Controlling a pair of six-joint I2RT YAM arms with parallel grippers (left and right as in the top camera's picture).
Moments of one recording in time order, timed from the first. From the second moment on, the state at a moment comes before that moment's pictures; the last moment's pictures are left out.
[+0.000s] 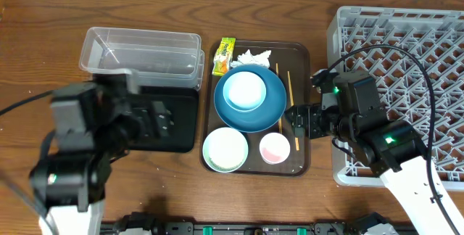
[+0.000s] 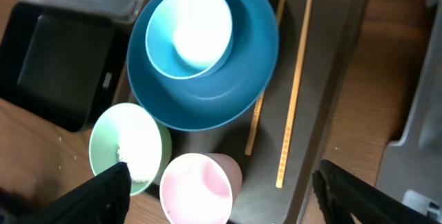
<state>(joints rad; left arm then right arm) 0.00 0.96 1.17 -1.11 0.42 -0.11 0.38 1.12 1.01 -0.81 -0.20 0.33</state>
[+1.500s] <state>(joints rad) -0.85 1.69 1.17 -0.78 0.10 -0.23 0.04 0.99 1.02 -0.98 -0.19 0.41</state>
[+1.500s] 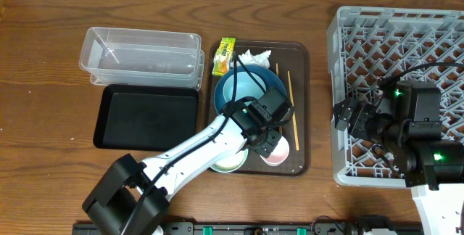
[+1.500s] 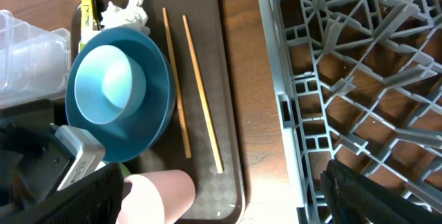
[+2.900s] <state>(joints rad) -0.14 1.29 1.23 -0.78 1.39 -0.24 0.30 1.01 1.02 -0.33 -1.15 0.03</state>
